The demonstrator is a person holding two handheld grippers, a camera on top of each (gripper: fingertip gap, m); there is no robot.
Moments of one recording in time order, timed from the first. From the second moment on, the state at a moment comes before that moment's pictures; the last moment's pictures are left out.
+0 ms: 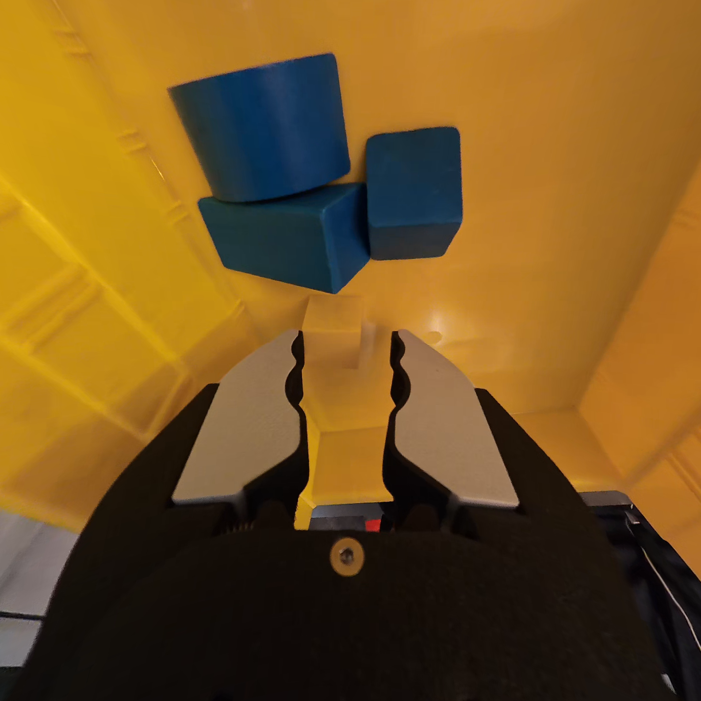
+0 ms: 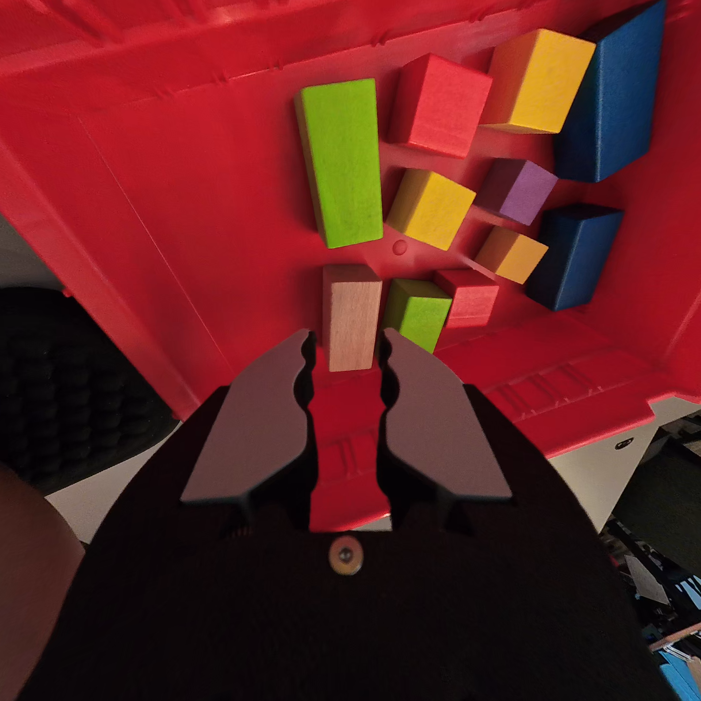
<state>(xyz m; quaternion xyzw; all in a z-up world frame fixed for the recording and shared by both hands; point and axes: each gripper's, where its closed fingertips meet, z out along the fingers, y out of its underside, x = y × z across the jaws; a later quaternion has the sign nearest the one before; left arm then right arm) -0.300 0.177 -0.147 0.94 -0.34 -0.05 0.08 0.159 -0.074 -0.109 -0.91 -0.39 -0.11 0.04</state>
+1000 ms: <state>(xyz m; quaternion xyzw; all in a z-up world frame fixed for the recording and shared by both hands) -0.107 0.003 0.098 0.57 -0.57 0.59 -0.13 -0.088 0.003 0.102 -0.52 -0.50 -0.09 0.68</state>
